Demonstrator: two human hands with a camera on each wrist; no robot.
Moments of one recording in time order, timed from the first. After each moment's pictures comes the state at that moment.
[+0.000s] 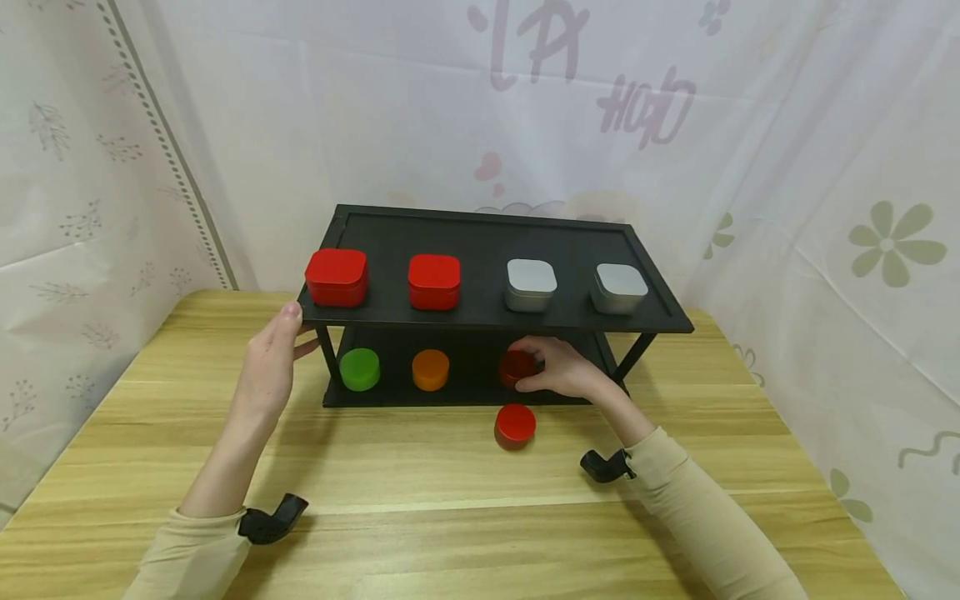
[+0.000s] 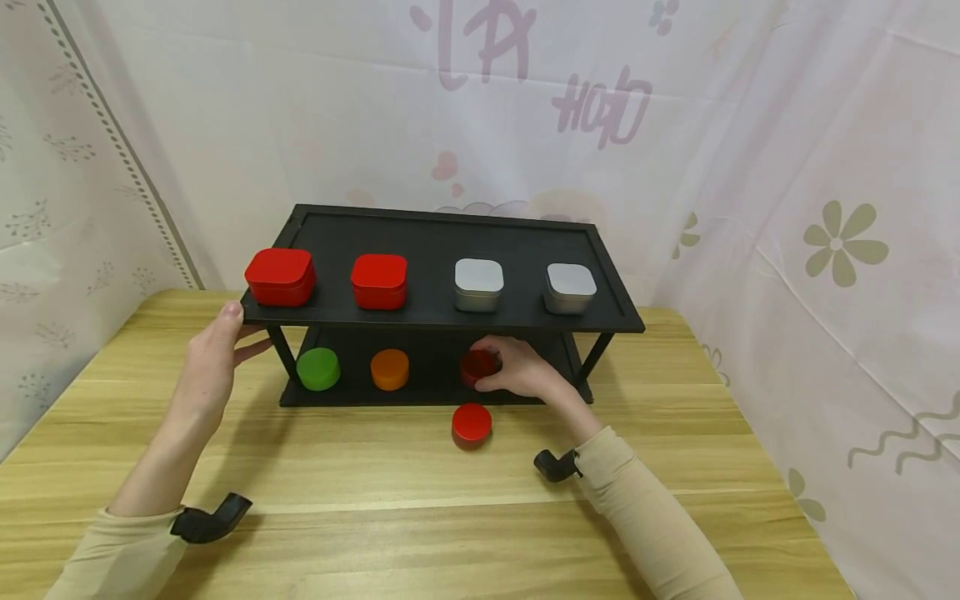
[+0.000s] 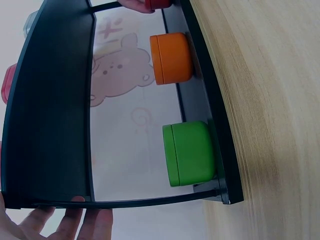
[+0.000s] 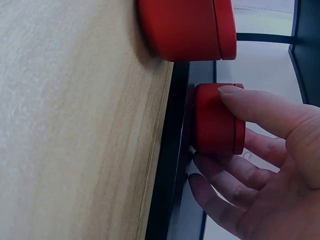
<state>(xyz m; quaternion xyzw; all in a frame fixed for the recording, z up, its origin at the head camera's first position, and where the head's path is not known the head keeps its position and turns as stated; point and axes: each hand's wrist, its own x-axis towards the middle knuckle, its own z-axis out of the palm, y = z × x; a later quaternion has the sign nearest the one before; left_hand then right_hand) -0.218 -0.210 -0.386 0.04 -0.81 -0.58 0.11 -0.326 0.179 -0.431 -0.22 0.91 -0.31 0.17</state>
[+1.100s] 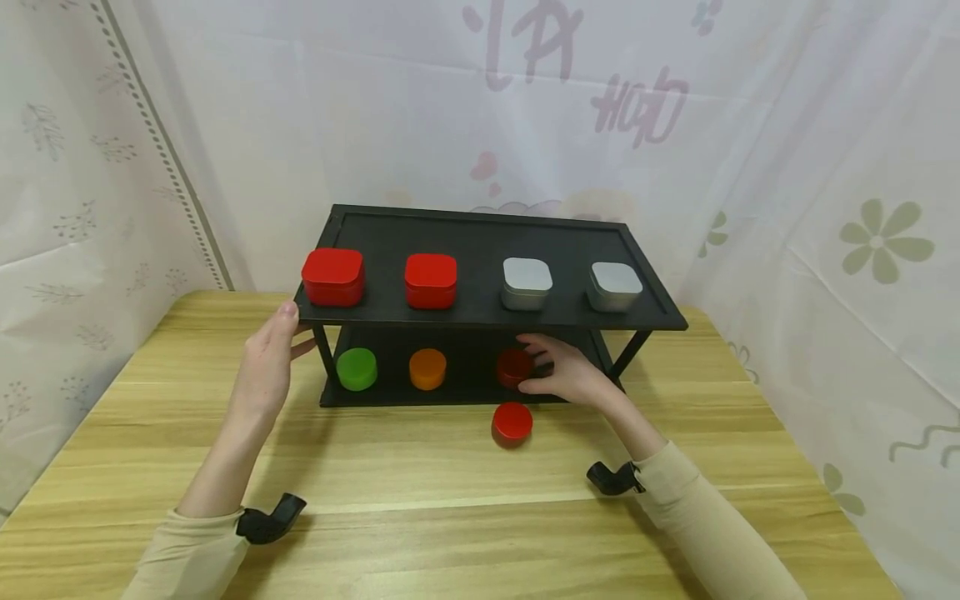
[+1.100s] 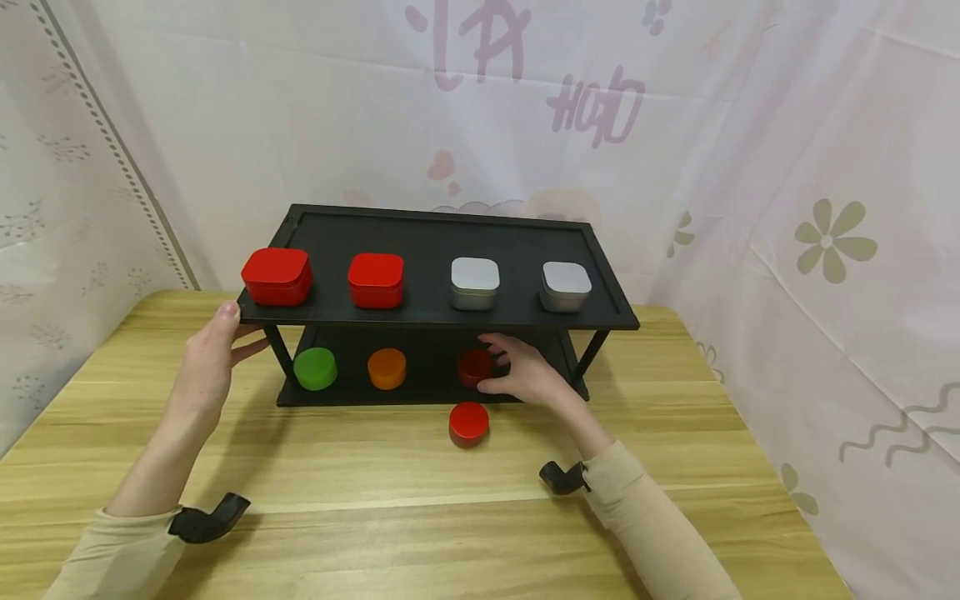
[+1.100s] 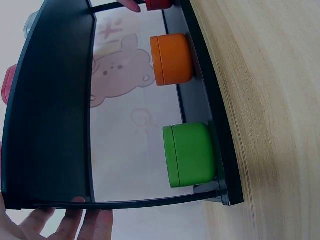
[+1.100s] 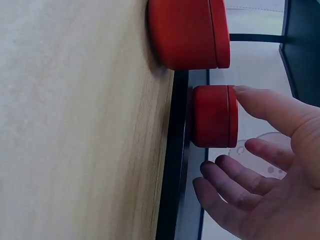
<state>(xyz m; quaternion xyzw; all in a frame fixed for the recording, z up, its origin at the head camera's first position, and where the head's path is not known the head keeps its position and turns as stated) -0.219 -0.211 -0.386 0.04 -0.81 -0.58 0.11 -0.306 0.194 -0.430 -0.22 0.91 -0.34 0.12</state>
